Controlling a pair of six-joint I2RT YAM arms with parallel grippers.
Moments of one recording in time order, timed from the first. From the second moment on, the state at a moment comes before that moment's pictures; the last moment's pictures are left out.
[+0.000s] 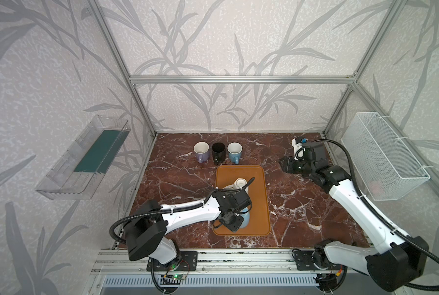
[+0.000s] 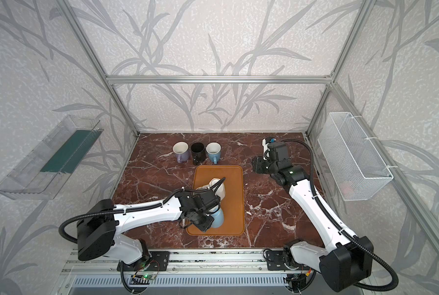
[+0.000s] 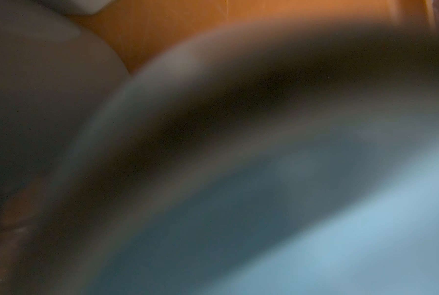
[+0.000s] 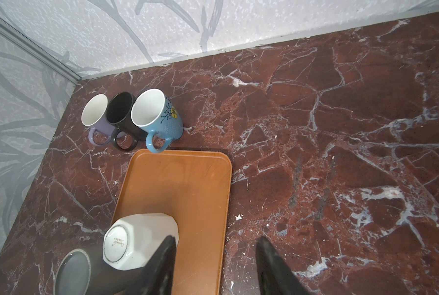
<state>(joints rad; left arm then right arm) -1.03 1.53 0.96 -0.80 0.04 -0.40 0.32 1.20 1.10 -0.56 -0.09 0.37</state>
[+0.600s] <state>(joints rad) -1.03 1.56 0.98 -0.77 -0.02 -0.39 0.32 1.17 1.09 -0.58 -0.07 0.37</state>
